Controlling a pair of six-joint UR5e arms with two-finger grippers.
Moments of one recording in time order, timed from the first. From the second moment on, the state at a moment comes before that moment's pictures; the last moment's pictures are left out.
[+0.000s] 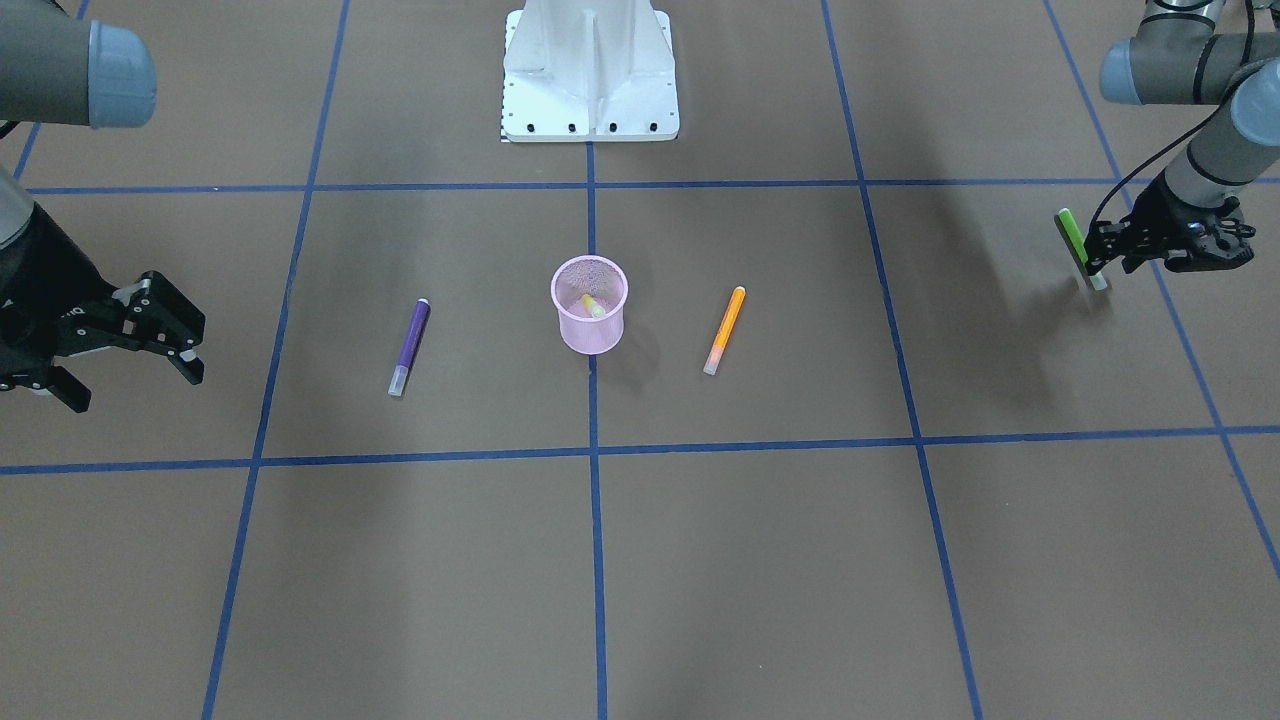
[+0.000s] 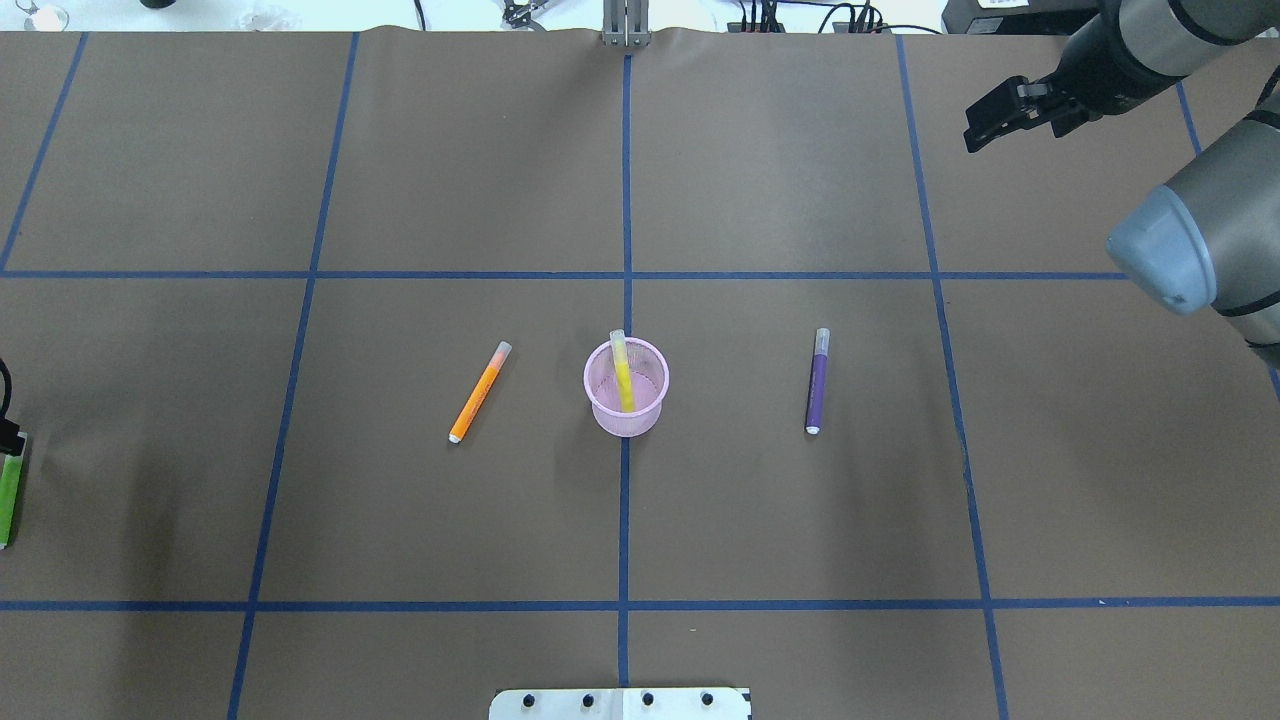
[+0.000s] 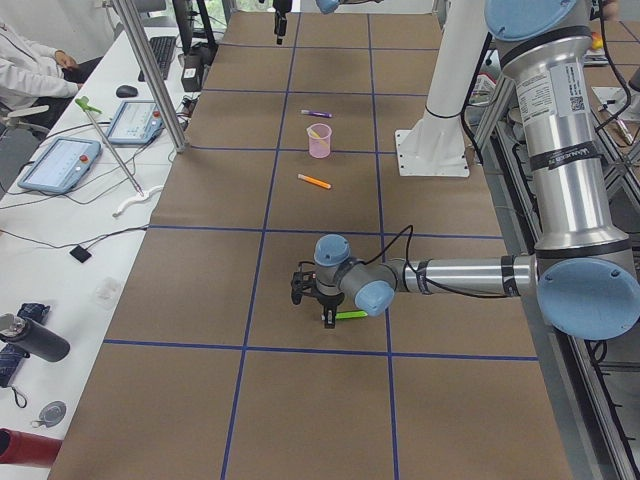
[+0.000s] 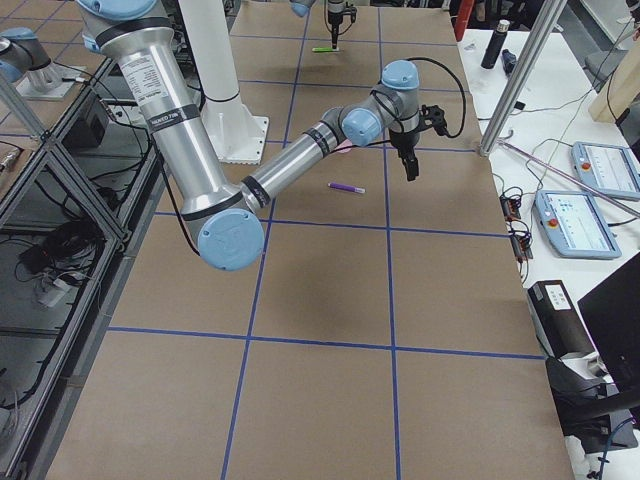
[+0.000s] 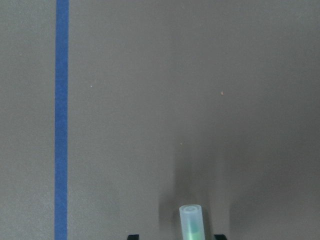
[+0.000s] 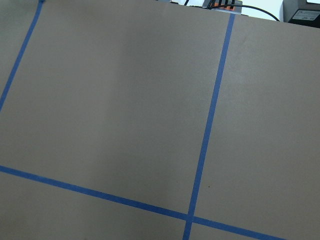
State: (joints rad) left arm -0.95 -1.32 -1.64 -2.25 -2.12 -0.77; right arm 1.10 -1.16 1.83 -1.51 2.14 0.58
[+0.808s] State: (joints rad) left arm -0.92 -1.32 -1.60 -2.31 -2.13 -0.77; right arm 1.10 -1.18 1.83 -1.51 2.14 0.59
